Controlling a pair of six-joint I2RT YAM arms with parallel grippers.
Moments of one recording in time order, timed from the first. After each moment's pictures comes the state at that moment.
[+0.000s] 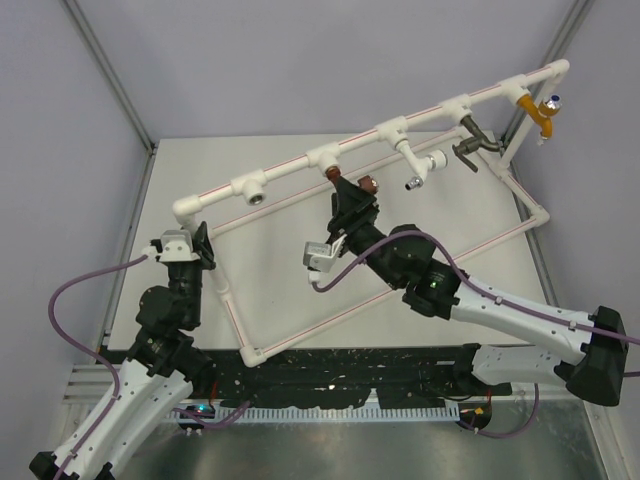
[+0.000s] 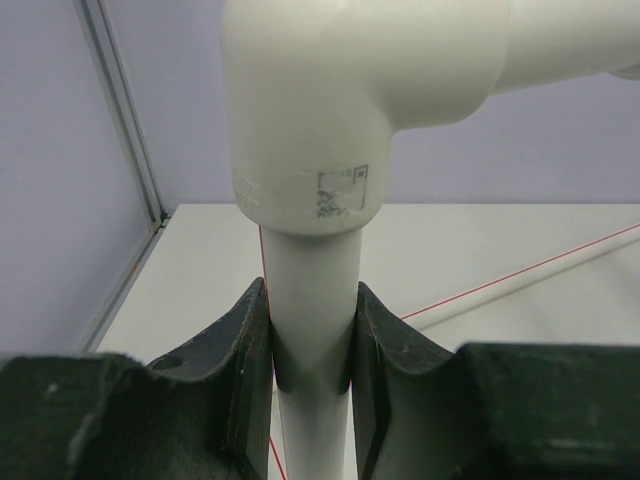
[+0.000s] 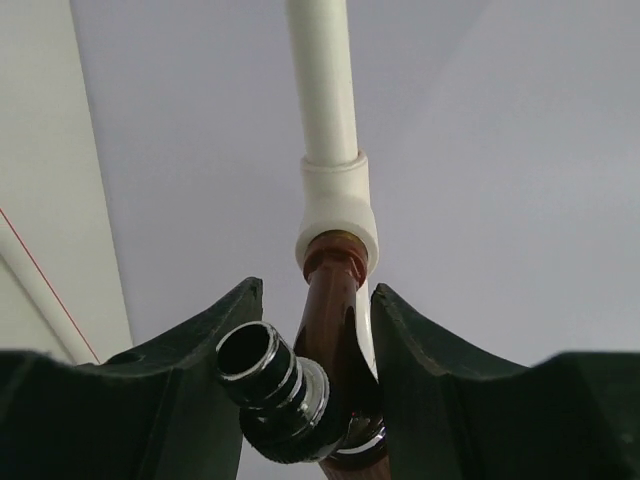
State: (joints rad) left arm -0.54 0.35 0.41 0.22 -0.55 0.16; right arm 1.03 1.12 0.91 0.30 0.30 -1.56
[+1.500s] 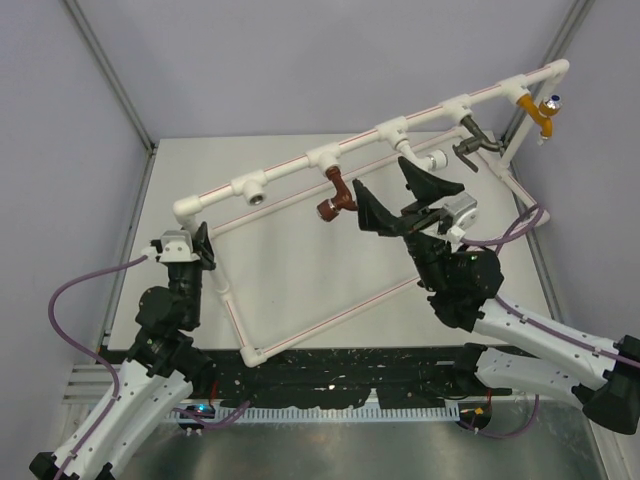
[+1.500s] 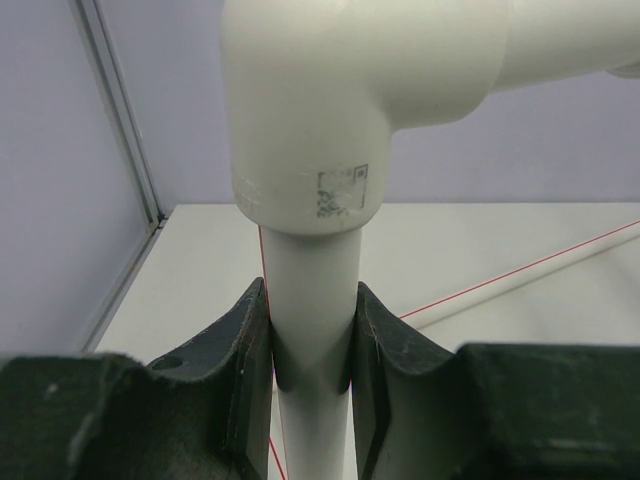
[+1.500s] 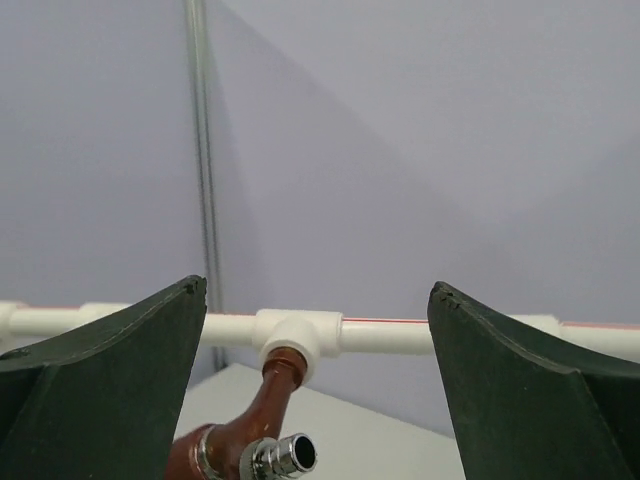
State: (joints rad) left arm -0.54 0.35 0.41 0.21 -0.54 0.16; right arm 0.94 0.96 0.73 1.01 0.36 -0.12
